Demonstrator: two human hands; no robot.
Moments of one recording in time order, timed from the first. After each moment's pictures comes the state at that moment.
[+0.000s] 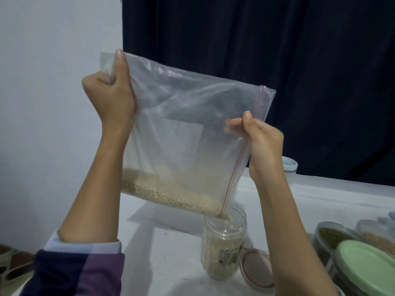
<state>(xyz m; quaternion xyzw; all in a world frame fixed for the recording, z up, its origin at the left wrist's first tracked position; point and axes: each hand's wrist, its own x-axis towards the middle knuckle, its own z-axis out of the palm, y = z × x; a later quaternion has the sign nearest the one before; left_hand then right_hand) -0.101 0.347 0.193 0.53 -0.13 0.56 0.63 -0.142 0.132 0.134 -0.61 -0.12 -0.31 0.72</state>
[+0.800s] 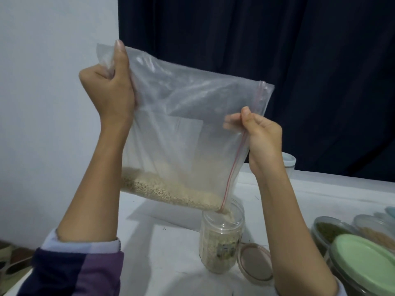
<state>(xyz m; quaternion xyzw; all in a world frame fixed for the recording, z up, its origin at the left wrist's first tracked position) -0.105 0.342 0.191 0.53 -0.13 0.57 0.61 -0.137 0.128 0.134 -0.63 -0.11 -0.30 0.71</state>
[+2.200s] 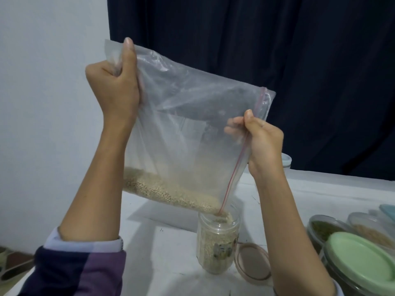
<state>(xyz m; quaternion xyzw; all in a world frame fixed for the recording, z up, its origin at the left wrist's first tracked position) -0.107 0.328 0.197 0.55 -0.16 0.56 0.60 -0.140 0.121 0.132 -0.57 -0.07 -0.30 0.76</state>
